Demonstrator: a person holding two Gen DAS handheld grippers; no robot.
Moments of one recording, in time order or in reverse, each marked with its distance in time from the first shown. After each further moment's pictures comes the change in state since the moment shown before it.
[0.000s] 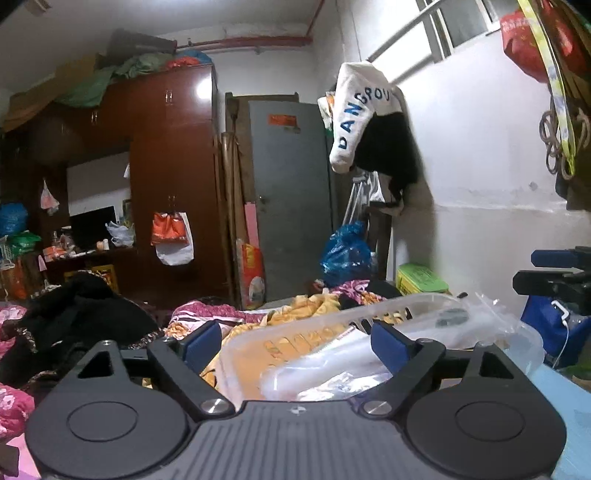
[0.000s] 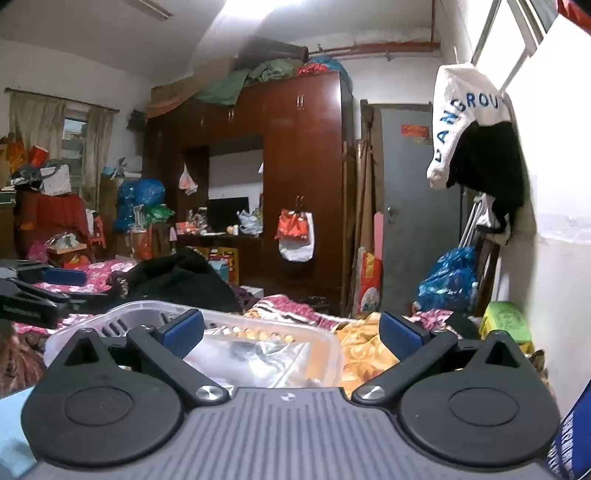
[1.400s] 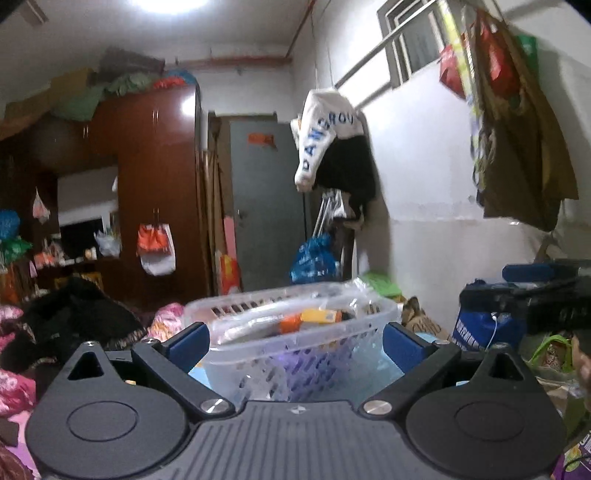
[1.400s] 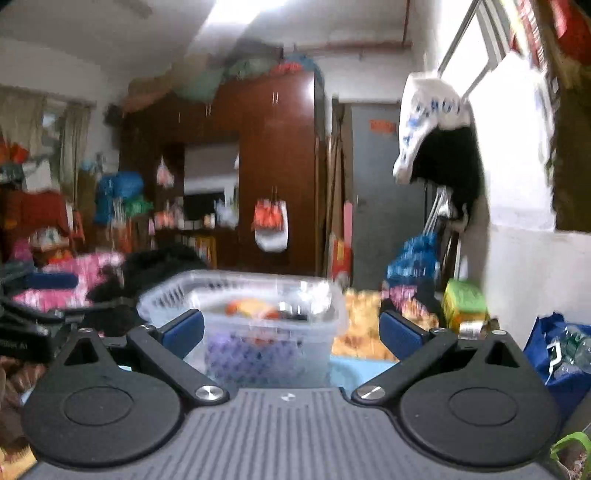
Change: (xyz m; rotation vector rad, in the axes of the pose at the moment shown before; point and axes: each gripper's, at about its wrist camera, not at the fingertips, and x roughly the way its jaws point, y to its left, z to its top) left arm -0.151 -0.067 -0.029 -0.009 -0.033 -0.065; right arm -0.095 0.062 -0.011 0.033 0.086 -0.132
